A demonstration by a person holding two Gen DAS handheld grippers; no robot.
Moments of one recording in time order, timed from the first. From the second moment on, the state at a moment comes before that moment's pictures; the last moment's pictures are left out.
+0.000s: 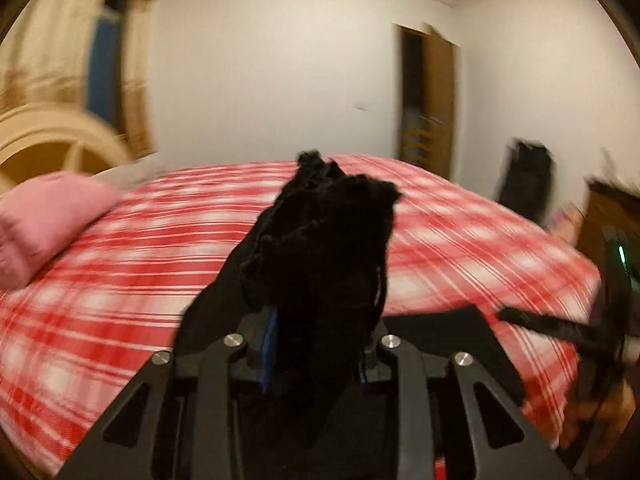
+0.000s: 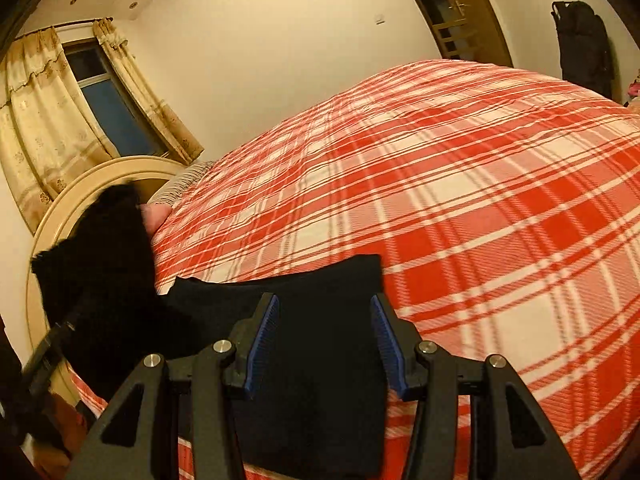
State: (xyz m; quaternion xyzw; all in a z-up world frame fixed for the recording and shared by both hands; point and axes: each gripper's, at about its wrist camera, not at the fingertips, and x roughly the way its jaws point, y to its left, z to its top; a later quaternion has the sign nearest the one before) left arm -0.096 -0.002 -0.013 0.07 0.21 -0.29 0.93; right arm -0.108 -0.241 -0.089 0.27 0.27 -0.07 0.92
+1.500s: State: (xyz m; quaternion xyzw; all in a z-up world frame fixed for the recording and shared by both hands) left arm -0.033 0.039 -0.075 0.05 0.39 -0.24 0.89; right arm -0.081 -0.193 -0.119 0.18 0.34 -0.02 0.92
